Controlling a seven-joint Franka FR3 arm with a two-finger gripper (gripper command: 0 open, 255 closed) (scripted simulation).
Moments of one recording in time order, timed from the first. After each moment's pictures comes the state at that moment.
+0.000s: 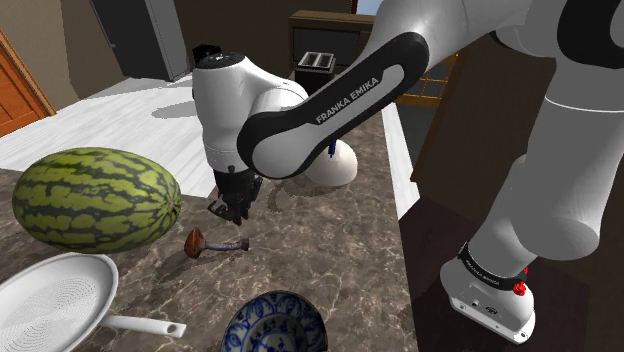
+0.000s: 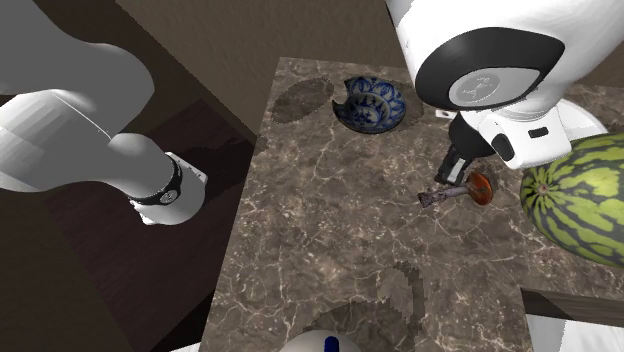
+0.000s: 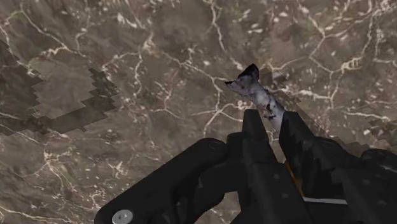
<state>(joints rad) 0.27 0.22 0.47 -2.00 -0.15 2.26 0.60</state>
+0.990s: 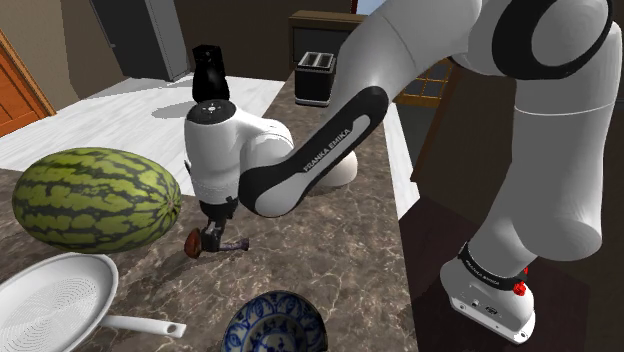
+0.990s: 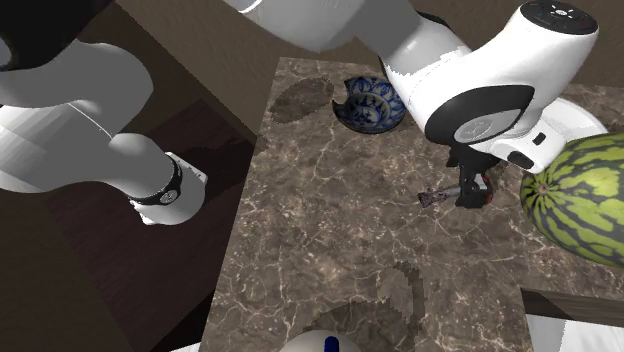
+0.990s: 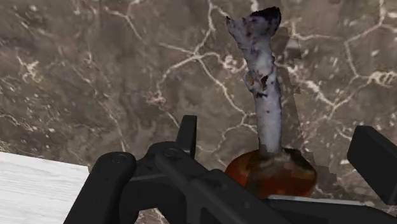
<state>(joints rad) 0.31 0.41 0.46 -1.95 -0.40 2.45 0.30</state>
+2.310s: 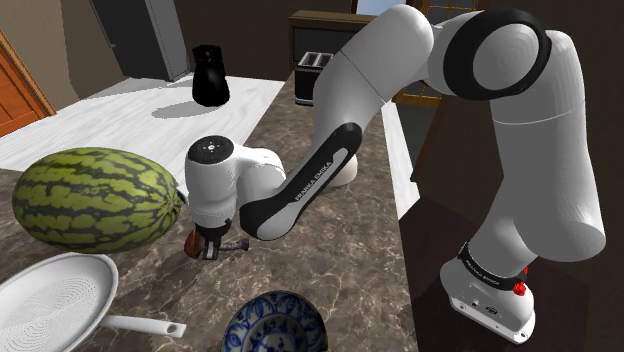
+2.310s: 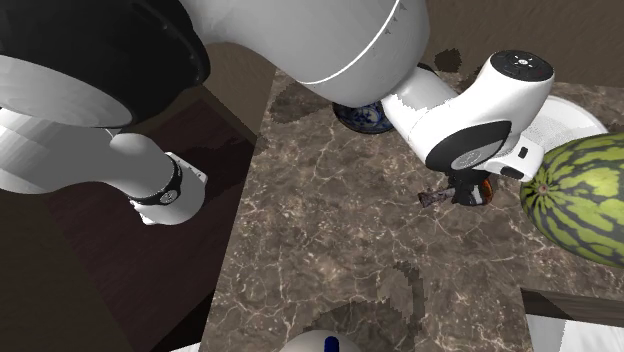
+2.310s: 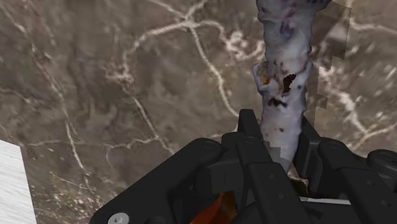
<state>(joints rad) 0.36 0.57 0.41 -1.88 -0.55 2.58 0.22</state>
